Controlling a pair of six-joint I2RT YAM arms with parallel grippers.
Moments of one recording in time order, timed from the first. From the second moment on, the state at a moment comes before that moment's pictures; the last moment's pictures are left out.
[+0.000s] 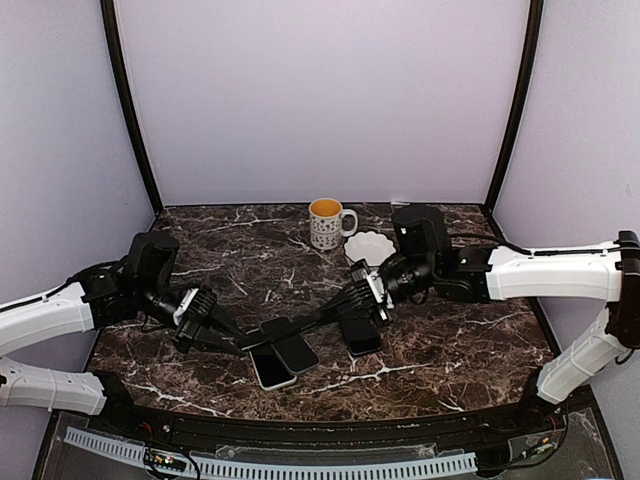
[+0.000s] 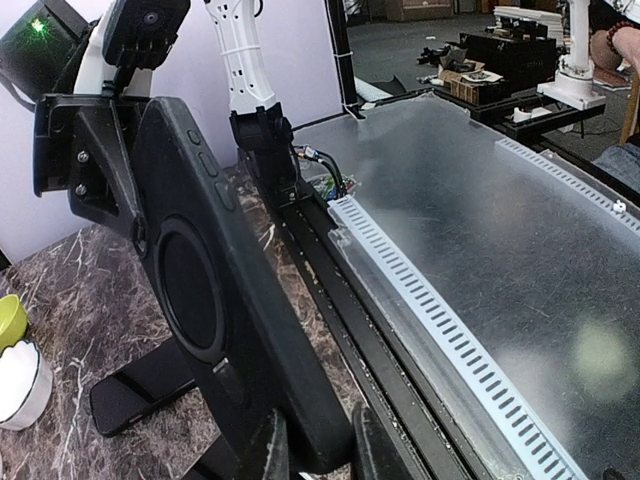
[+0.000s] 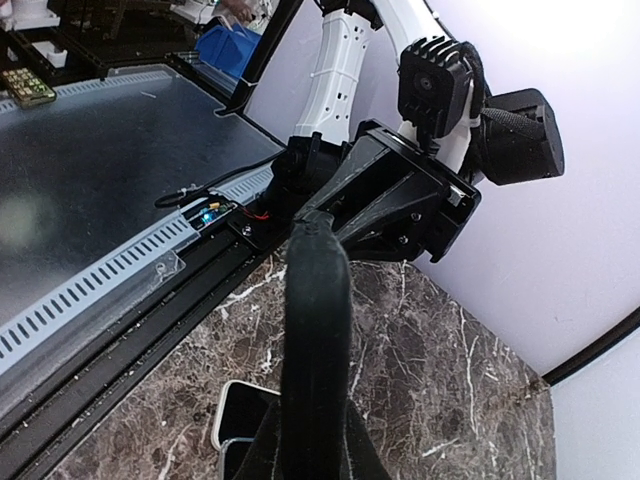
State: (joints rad) left arm -0.70 0.98 0.64 -0.28 1.10 0.73; right arm 0.97 1.46 0.99 0.07 -0.91 -0.89
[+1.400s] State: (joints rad) left arm -0.76 0.94 0.67 -0.69 0.83 0.91; right arm 1.23 1.46 0.92 0.10 -0.45 -1.37
